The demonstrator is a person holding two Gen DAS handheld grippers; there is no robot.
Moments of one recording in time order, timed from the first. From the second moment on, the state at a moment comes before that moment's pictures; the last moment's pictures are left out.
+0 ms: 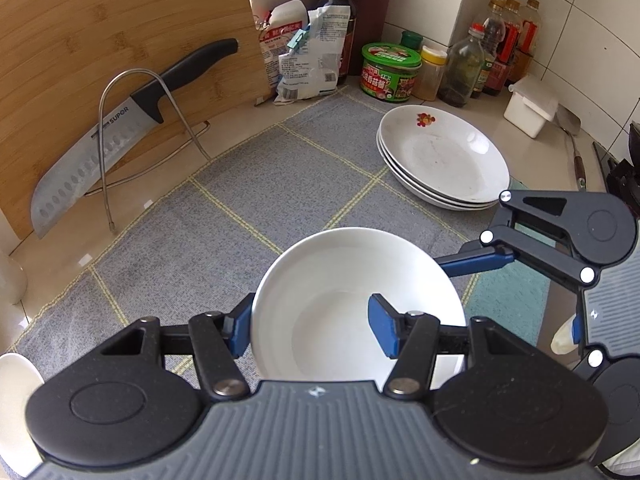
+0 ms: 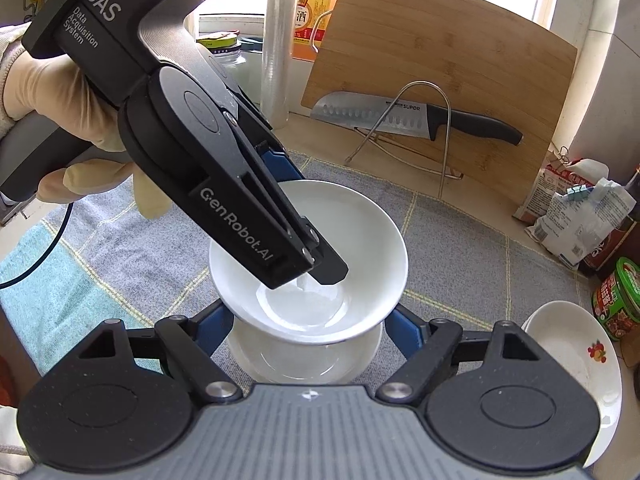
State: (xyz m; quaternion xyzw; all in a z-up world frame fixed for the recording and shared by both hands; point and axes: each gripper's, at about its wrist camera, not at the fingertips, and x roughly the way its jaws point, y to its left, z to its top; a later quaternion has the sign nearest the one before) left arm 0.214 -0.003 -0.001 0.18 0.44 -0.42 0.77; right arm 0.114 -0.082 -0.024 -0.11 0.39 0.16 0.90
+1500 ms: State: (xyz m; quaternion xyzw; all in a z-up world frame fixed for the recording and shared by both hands) left arm 0.208 -0.012 -0.023 0.19 0.45 -0.43 0.76; right arm 0.116 -0.090 -0.043 -0.09 0.43 0.16 0.88
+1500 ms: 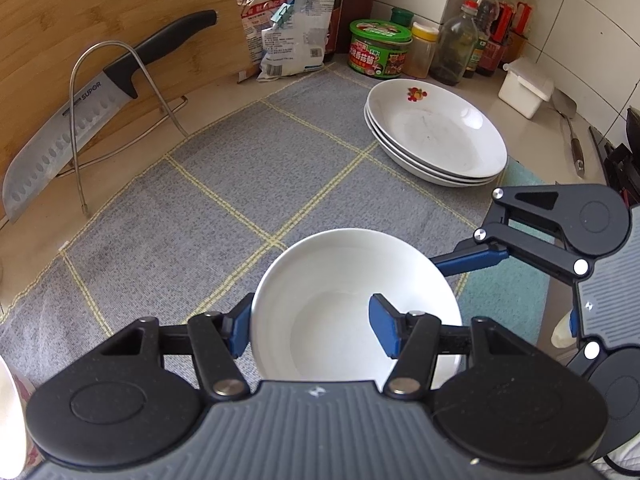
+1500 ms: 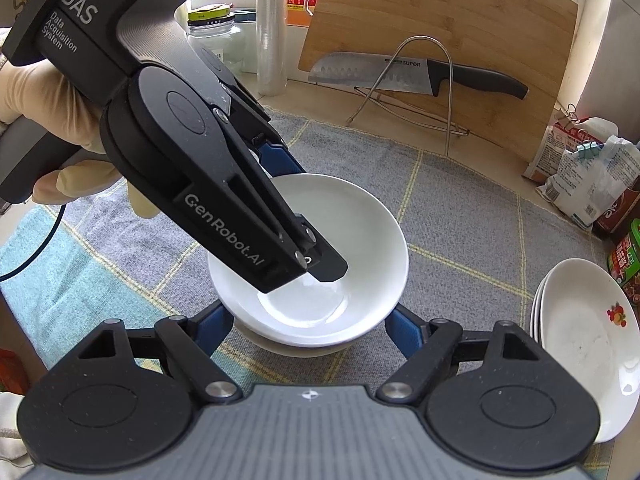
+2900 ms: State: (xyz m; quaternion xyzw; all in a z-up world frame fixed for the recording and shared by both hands) left arm 0.164 0.093 -0.012 0.06 0.39 -0.29 0.87; right arm 0.083 -0.067 -0.031 -0.06 0.37 0.20 0.90
